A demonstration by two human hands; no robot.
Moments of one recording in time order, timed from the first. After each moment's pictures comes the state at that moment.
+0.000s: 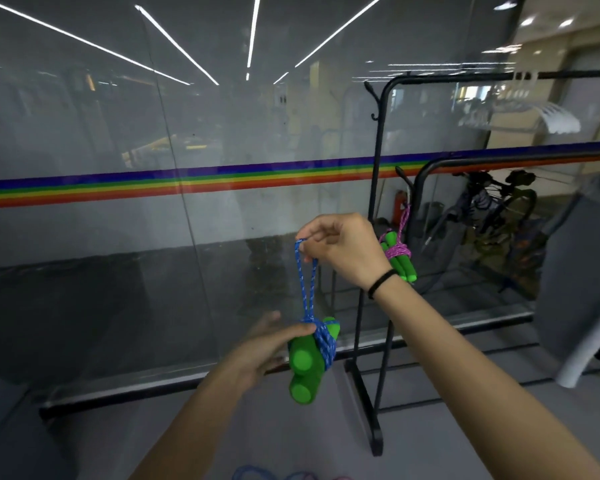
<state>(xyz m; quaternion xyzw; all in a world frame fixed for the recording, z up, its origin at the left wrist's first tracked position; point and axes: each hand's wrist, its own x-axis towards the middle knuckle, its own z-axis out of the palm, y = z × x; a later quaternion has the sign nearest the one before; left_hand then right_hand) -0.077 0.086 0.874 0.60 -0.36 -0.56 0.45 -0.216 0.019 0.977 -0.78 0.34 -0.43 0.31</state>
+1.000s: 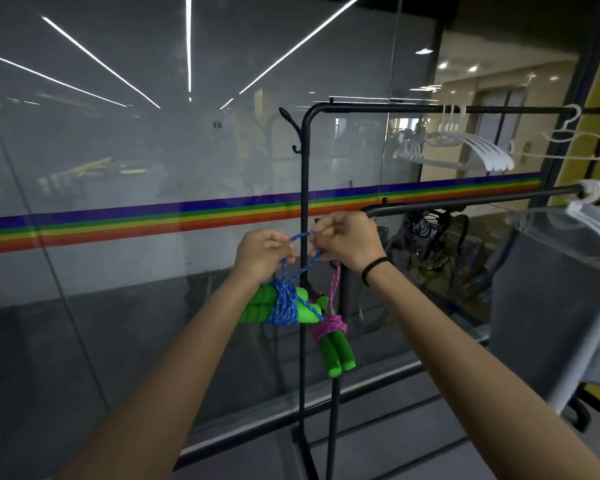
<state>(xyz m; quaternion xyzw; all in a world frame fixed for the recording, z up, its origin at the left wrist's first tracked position) -0.185 -0.269 0.969 0.53 -0.56 -0.33 0.54 -0.339 -0.267 0.995 -0.67 0.45 -0.49 0.32</state>
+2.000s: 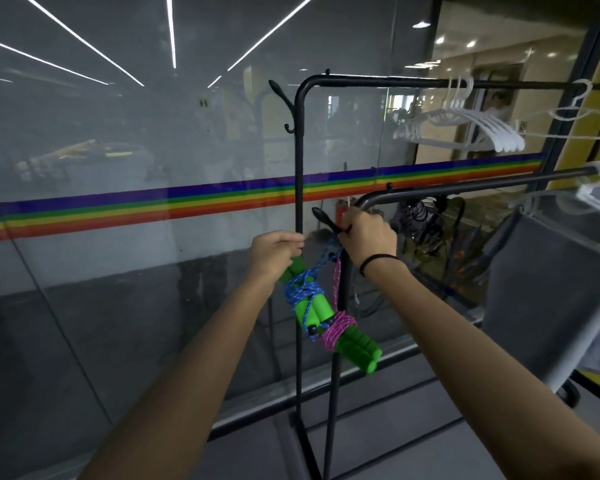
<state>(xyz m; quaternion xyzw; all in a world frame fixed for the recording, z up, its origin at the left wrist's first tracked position) -0.204 -0.311 0.940 0.55 -0.51 -0.38 0.55 -0.357 -0.333 0.960 -0.69 0.65 -0.31 -0.06</state>
